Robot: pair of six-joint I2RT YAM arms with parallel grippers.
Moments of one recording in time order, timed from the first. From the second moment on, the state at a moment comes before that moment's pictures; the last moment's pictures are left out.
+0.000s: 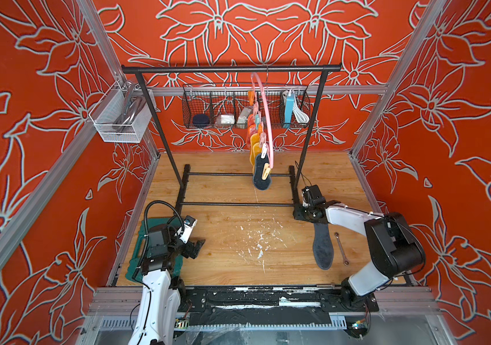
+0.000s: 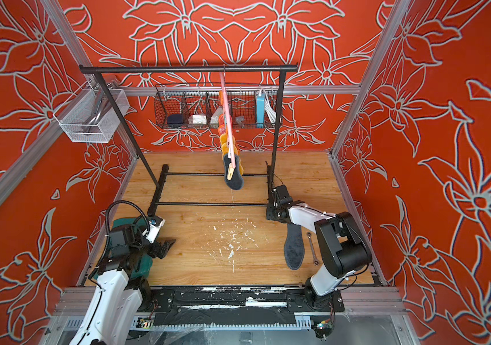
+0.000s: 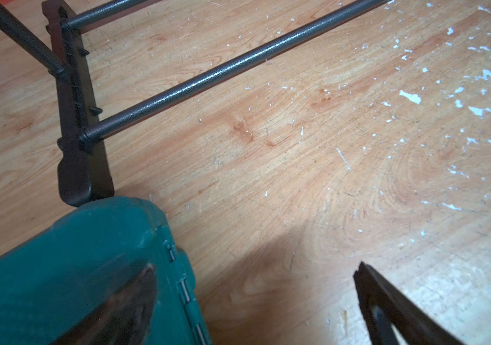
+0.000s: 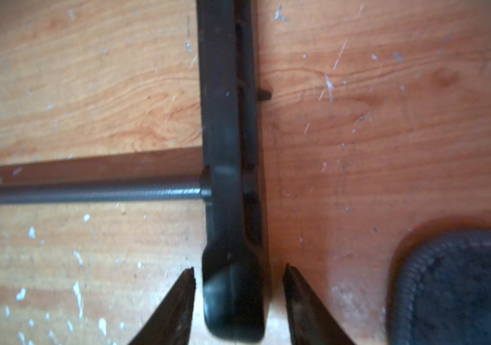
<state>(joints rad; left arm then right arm) 0.31 0.61 0.26 -0.45 0.47 0.60 0.37 1.58 0.81 -0.28 -0.02 0.46</state>
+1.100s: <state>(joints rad) 0.31 0.59 0.24 -0.45 0.47 0.62 0.41 0.70 0.40 0.01 -0.44 0.08</state>
